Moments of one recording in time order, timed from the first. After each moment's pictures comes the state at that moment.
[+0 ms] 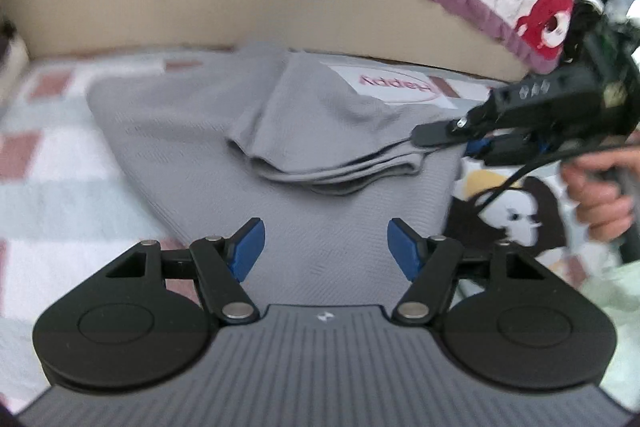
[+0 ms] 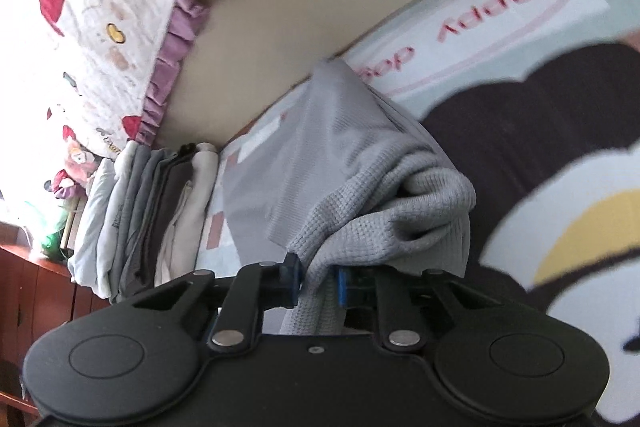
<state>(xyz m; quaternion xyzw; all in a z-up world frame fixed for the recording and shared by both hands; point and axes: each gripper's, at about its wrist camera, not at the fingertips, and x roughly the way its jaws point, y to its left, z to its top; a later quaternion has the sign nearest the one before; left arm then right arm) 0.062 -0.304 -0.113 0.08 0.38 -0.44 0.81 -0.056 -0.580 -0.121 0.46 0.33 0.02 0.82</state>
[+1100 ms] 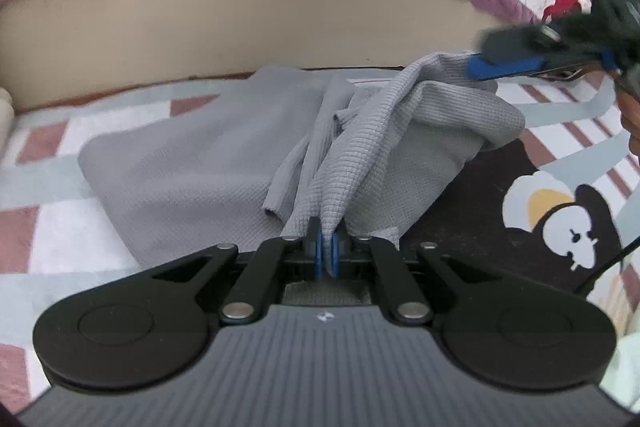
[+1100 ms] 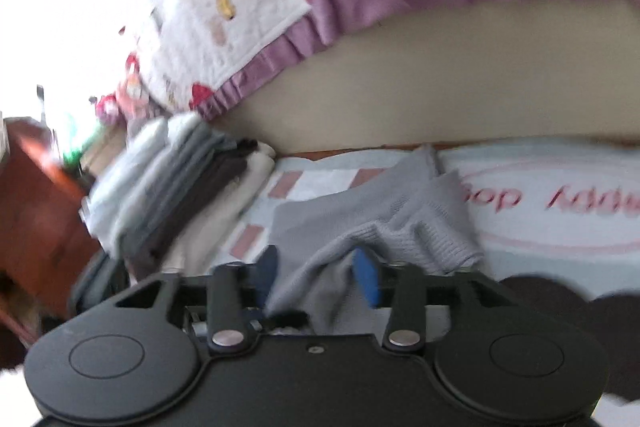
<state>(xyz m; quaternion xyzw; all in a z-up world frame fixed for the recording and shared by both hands) 0.115 -0.325 -0.123 0.10 0.36 -0.45 0.81 -0.009 -0.577 -0.048 0.26 0.30 0.11 0.91</state>
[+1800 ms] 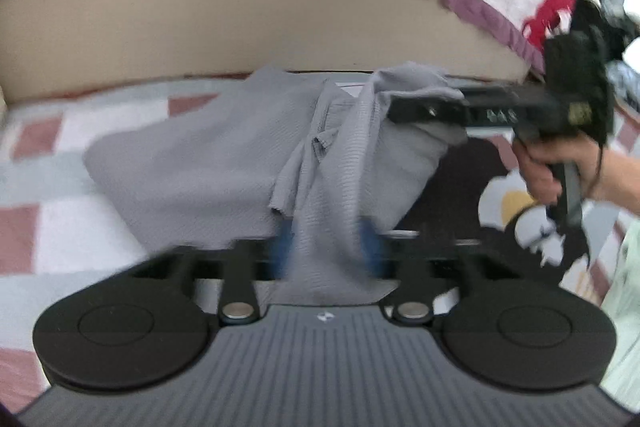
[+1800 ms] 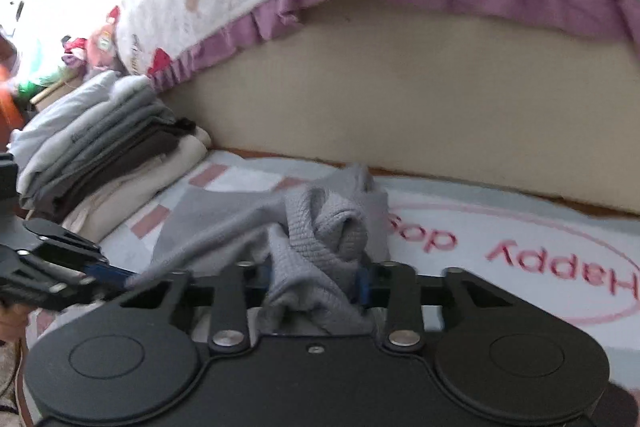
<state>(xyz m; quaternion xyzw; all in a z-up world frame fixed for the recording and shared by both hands) 0.129 -0.308 -0.102 0.10 0.37 -0.48 0.79 0.021 -0.592 -0.108 0.15 0.26 0.06 0.95</state>
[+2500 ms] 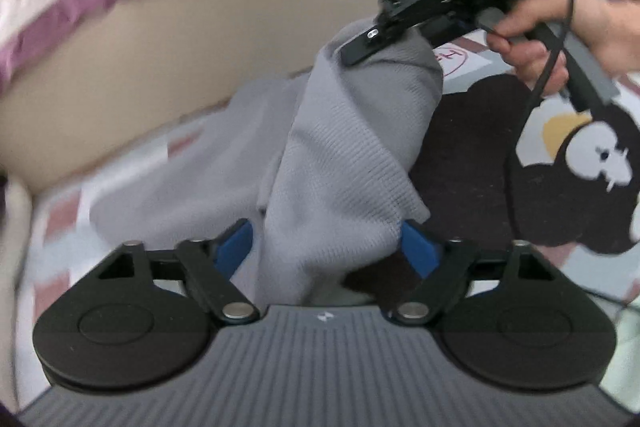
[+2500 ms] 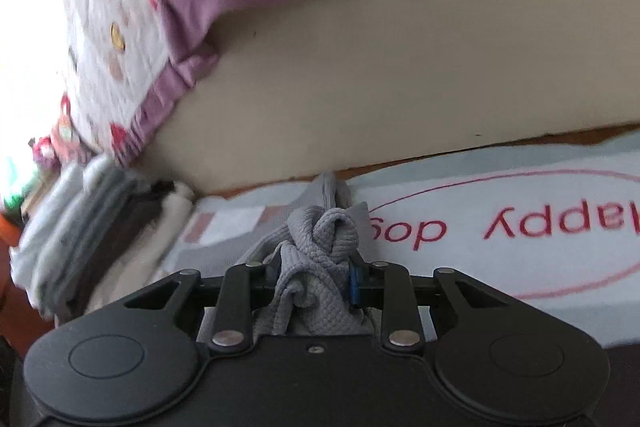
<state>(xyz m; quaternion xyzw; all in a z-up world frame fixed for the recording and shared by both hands) 0.091 -0.350 -0.136 0.25 0.26 -0.46 0.81 0.049 -0.631 -0.119 0.31 0.28 0.03 0.91</state>
